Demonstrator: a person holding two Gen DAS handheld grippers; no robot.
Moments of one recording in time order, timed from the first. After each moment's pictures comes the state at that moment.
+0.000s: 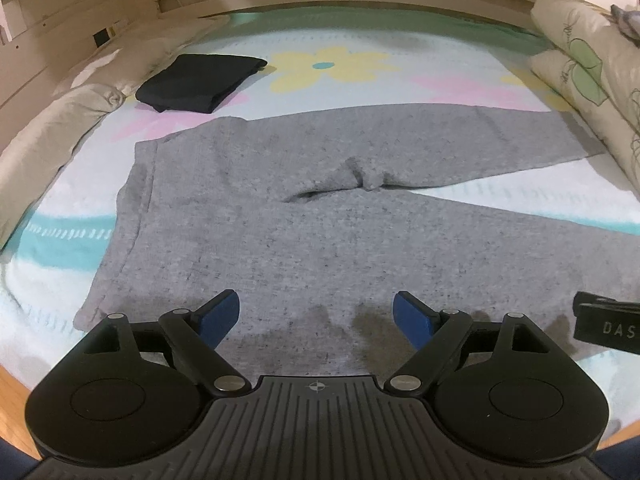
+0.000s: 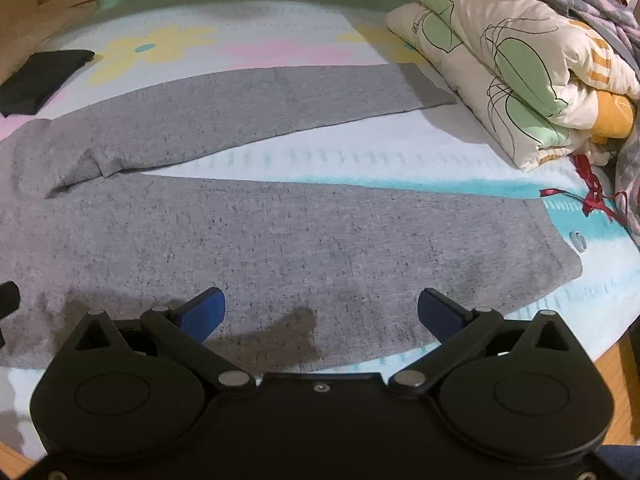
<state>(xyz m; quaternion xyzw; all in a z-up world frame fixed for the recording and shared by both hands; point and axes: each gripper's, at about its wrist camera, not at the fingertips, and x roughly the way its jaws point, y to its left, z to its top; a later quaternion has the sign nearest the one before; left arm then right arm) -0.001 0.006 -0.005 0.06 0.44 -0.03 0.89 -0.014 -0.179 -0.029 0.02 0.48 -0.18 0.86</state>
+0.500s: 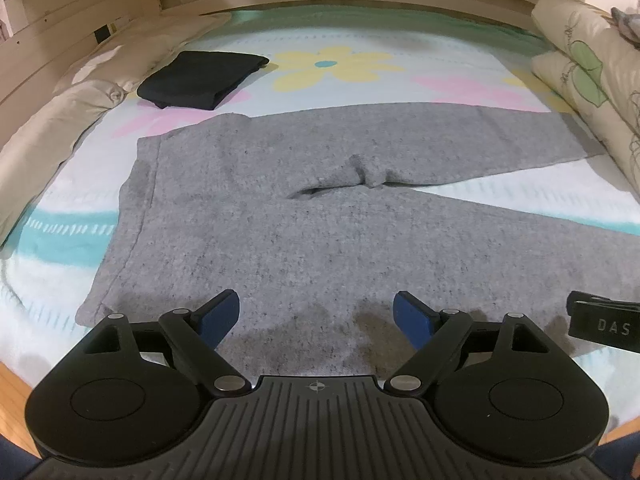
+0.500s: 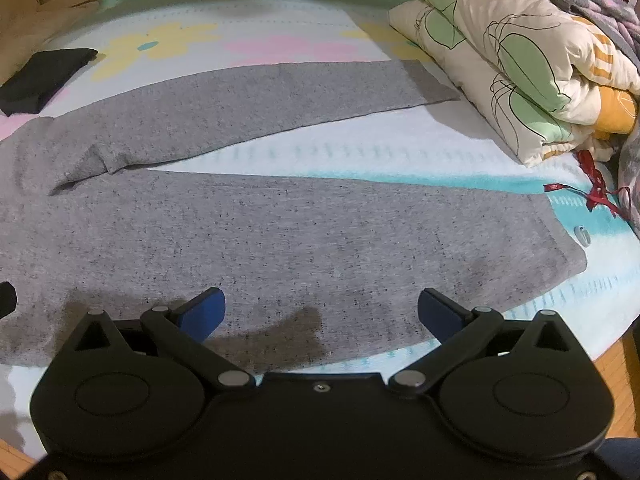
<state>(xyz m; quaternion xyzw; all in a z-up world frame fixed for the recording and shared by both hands) -0.002 0.013 -0.003 0.06 0.45 -0.03 0.89 -0.014 -0.176 -0.030 0.03 0.49 -0.18 0.85</state>
